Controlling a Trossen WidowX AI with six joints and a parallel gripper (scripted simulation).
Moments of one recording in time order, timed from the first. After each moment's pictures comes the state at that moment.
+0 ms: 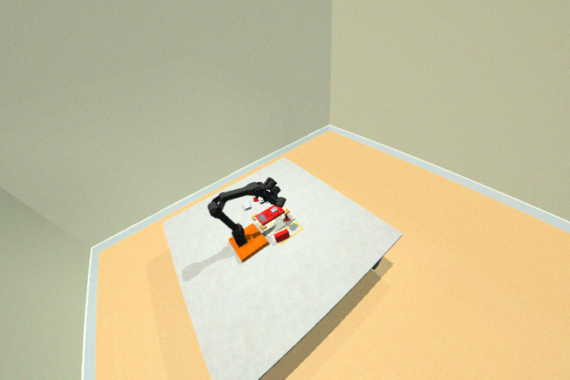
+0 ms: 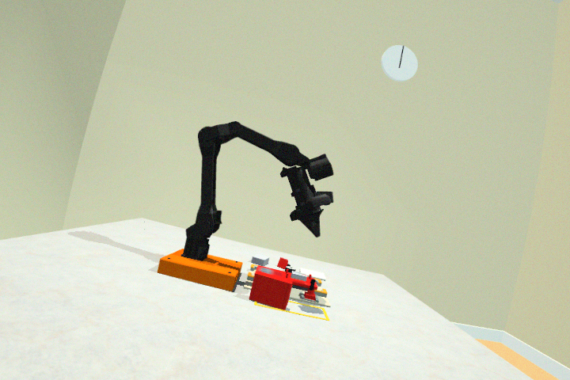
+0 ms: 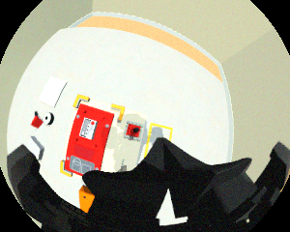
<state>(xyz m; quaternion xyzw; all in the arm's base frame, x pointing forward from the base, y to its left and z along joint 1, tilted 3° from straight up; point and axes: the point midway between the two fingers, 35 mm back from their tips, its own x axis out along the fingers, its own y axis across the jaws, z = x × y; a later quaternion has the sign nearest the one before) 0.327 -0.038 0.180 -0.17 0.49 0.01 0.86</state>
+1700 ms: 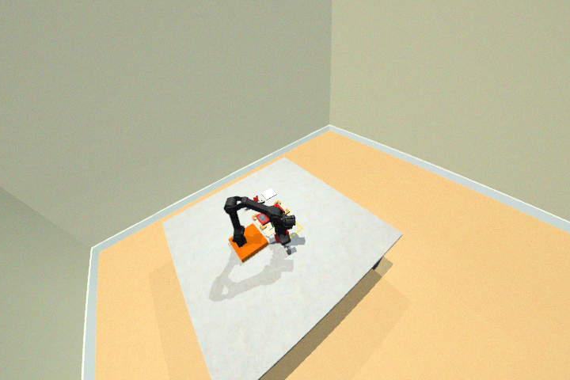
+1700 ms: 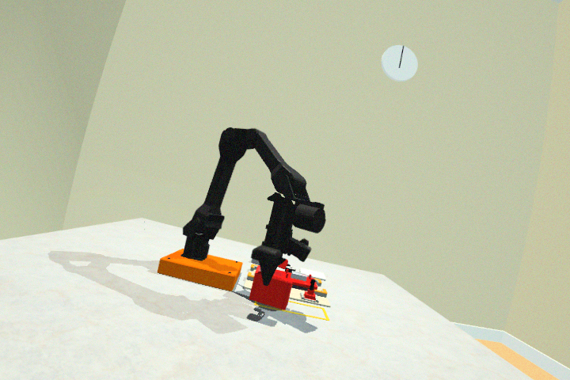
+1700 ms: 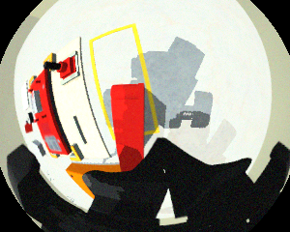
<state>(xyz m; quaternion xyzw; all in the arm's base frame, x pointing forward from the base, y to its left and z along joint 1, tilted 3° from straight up) 0.229 -0.172 0.048 0.08 0.70 -0.06 0.70</state>
